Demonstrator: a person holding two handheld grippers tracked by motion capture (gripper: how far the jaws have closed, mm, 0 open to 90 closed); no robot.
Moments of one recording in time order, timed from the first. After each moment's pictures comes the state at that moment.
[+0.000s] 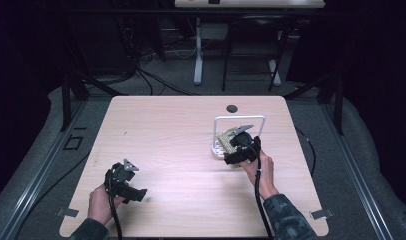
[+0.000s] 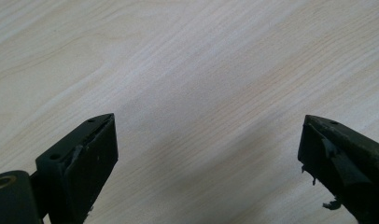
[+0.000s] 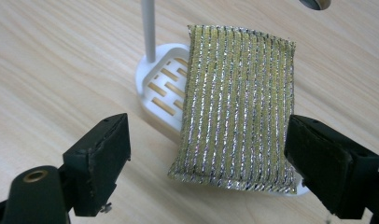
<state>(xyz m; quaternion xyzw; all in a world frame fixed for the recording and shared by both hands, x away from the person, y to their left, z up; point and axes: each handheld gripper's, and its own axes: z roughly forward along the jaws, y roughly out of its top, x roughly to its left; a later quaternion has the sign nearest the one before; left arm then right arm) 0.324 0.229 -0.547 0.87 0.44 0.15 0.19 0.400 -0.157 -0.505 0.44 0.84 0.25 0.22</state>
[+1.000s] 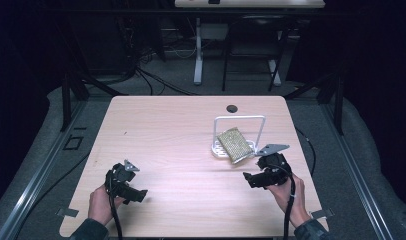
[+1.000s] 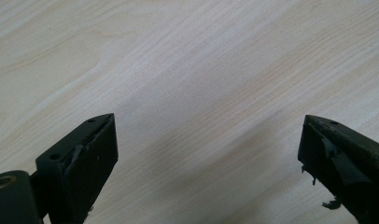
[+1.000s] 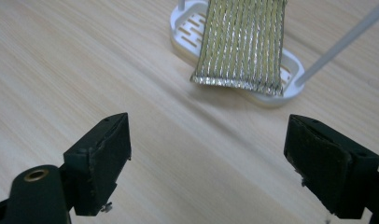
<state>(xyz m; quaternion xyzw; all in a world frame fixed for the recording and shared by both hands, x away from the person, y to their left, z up) 0.323 0.227 -0.548 0.87 0.44 0.15 0.19 0.315 -0.217 -0.479 0.42 0.84 0.30 0.19</state>
